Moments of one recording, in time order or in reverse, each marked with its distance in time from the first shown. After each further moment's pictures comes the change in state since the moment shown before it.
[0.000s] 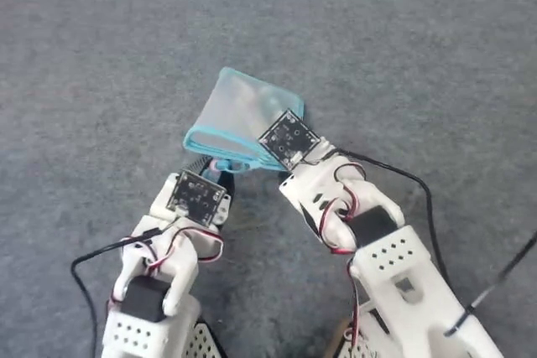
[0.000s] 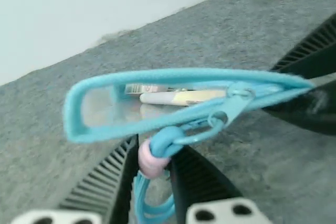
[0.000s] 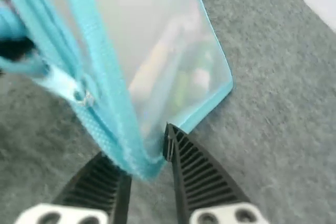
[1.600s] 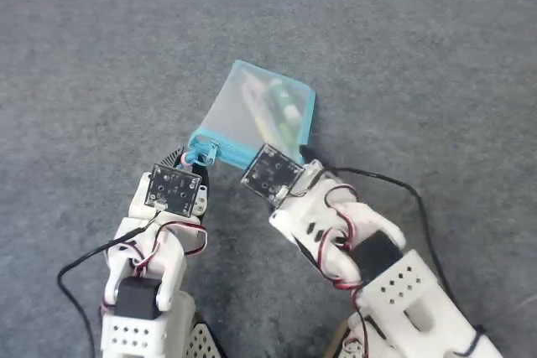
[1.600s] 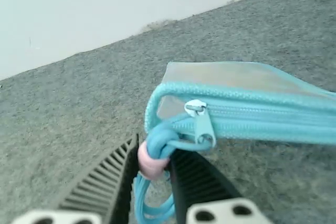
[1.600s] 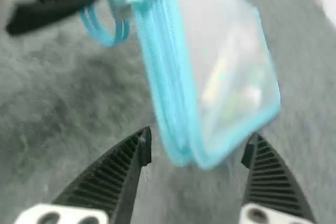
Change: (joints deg) left arm -8.1 -0.1 -0.3 0.0 0.2; right arm -11.7 -12.0 0.6 9.3 1.4
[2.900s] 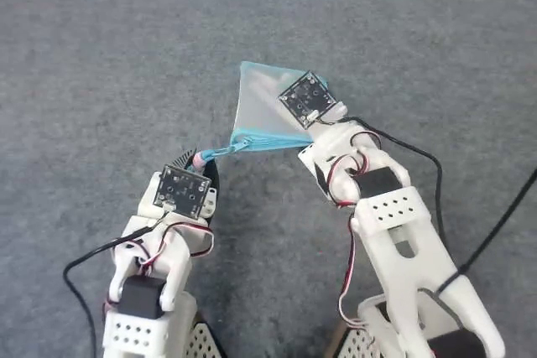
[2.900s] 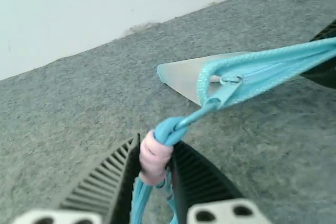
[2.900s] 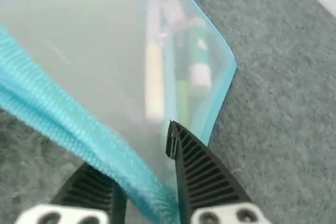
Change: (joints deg) left arm 1.1 0.1 0.0 0.0 0.0; right arm 23.4 28.2 -11.9 -10.4 1.5
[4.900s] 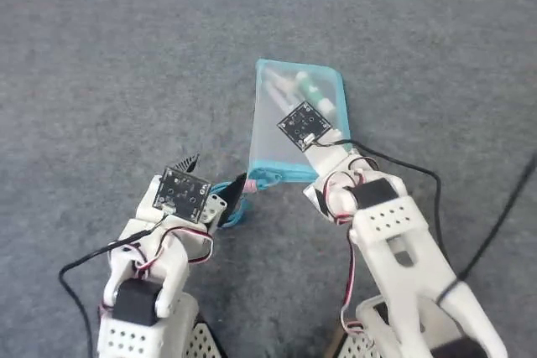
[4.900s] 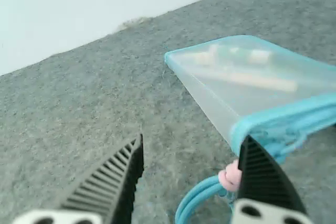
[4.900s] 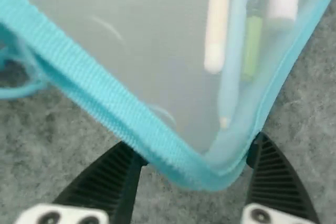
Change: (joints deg) left arm 3.3 -0.1 -3.6 6.7 0.0; right arm -5.5 -5.6 5.5 14.1 -2.0
